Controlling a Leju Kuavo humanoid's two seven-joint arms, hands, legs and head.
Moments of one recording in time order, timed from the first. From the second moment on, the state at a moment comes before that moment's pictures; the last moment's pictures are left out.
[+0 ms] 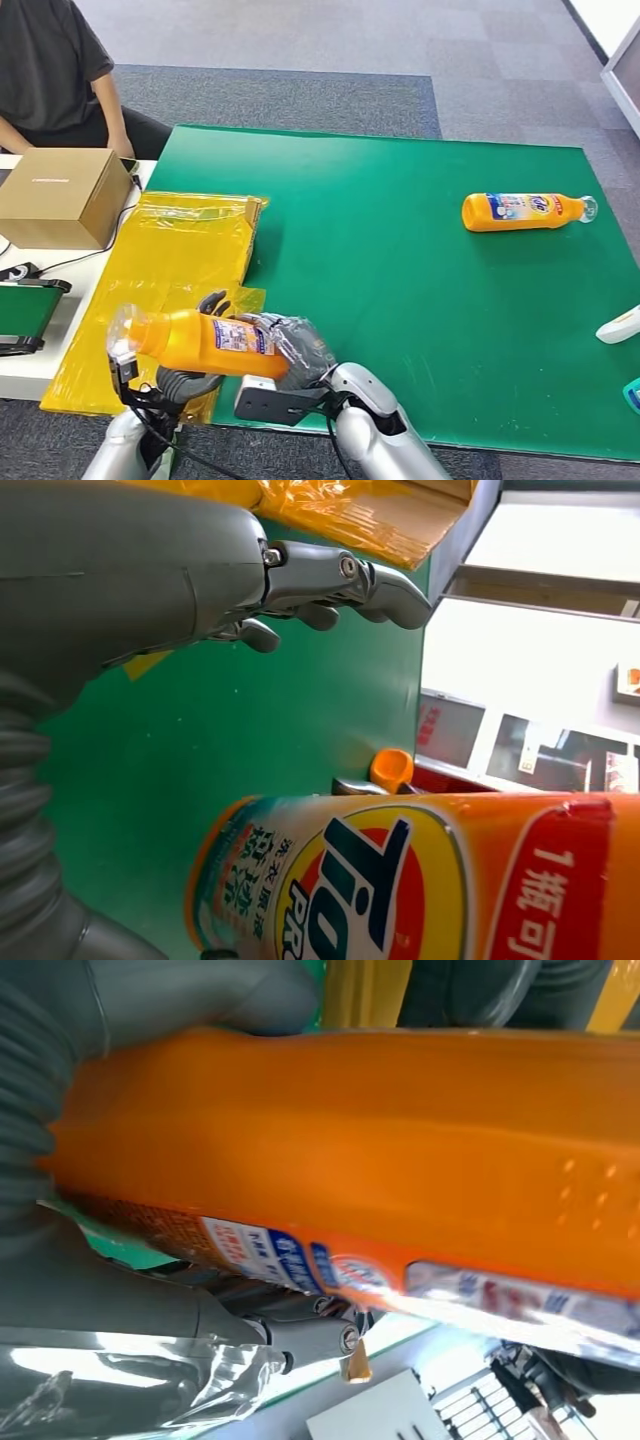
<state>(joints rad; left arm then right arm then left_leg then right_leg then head) -0.03 -0.09 -0.08 -1.08 -0.01 -0.65 -0.70 -0.26 0.23 0.64 -1.06 0.92 -0.12 -0.30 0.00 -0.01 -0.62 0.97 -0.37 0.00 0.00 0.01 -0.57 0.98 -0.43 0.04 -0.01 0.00</state>
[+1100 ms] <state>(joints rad) 0.06 -0.02 -0.23 -1.43 -0.07 -0.51 -0.69 -0.37 0.28 0.72 -0.90 0.89 -0.16 -0.29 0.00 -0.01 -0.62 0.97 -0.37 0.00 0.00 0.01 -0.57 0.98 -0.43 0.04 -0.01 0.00</state>
